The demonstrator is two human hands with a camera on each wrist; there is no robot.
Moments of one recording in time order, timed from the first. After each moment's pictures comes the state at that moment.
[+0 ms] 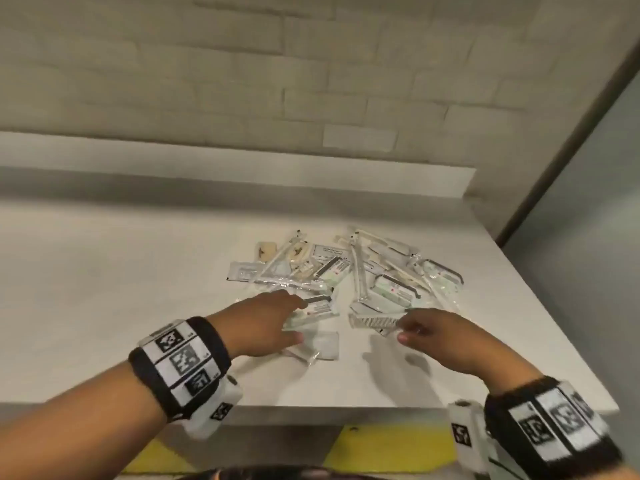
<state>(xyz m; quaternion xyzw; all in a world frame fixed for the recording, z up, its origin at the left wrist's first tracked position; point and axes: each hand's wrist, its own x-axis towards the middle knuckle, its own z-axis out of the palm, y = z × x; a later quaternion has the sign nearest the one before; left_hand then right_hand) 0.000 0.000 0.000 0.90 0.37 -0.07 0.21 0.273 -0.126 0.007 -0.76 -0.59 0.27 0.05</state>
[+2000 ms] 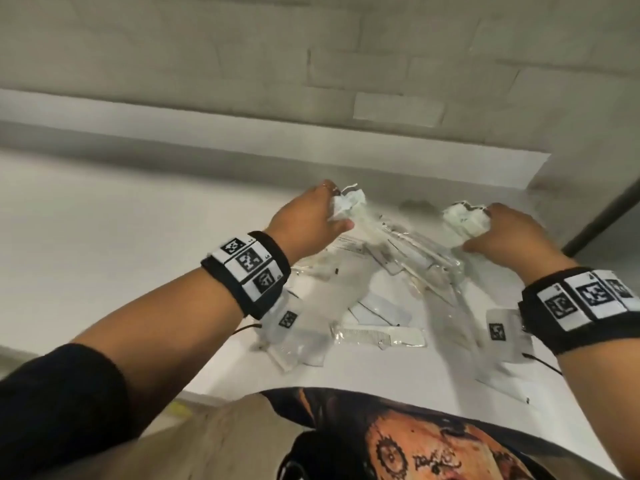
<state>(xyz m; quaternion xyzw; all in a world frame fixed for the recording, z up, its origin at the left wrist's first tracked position) 0.116 0.078 0.034 0.82 0.51 0.20 0.16 0.407 0.011 0.037 -0.84 -0.52 0.10 0.10</state>
